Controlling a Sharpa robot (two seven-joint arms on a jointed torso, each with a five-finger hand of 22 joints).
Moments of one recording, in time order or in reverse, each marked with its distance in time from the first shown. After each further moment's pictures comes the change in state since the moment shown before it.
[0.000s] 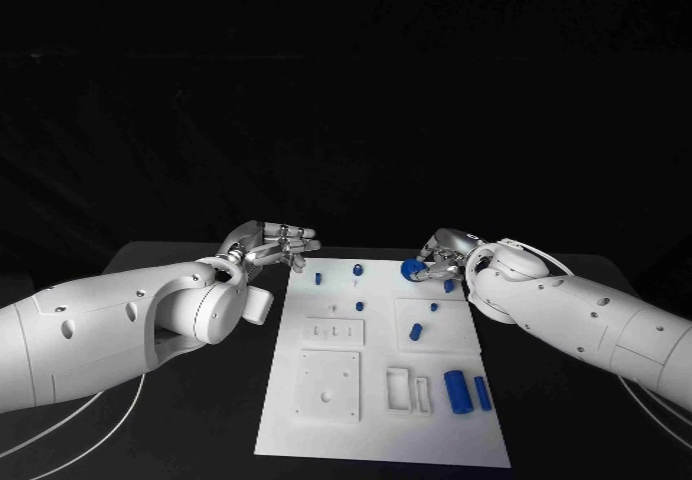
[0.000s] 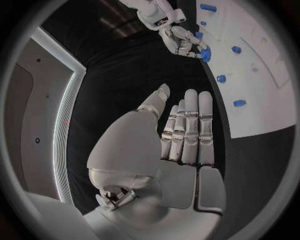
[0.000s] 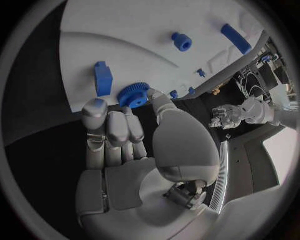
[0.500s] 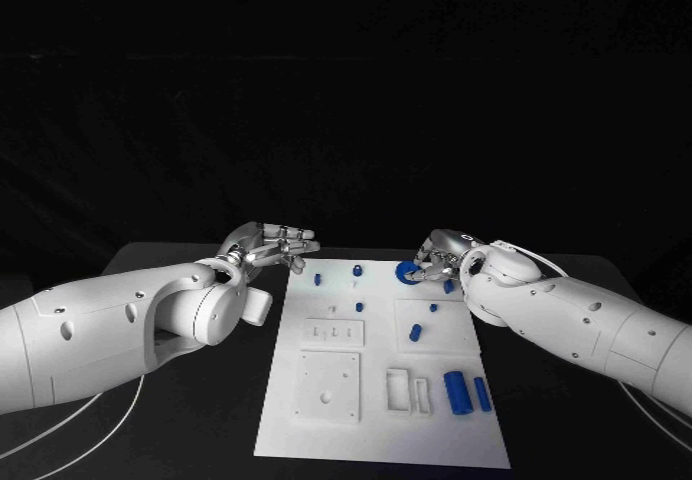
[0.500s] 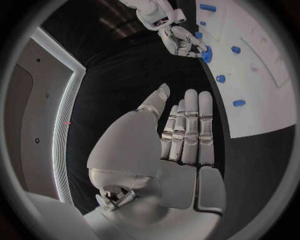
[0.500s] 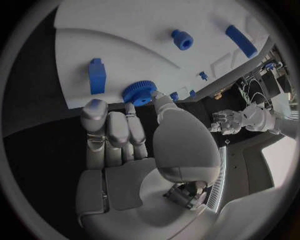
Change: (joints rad) left arm 0.000 0.000 -0.001 -0.001 -0.001 0.001 -0.003; left_hand 0.000 0.000 -0.003 -0.003 0.000 0.000 0.000 0.000 0.000 0.000 0.000 0.000 0.000 0.000 0.000 0.000 0.000 -0.005 0.000 0.000 0.000 -0.003; right arm -0.003 0.009 -0.003 0.023 -0.075 -0.025 -0.048; right_hand 0.015 -0.029 -0.001 0.138 -0.107 0.092 -0.027 0.005 0.028 0.029 -0.017 0.011 0.000 0.009 -0.010 0.004 -0.002 -0.001 0.003 -0.007 0.028 0.000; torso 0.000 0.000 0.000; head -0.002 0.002
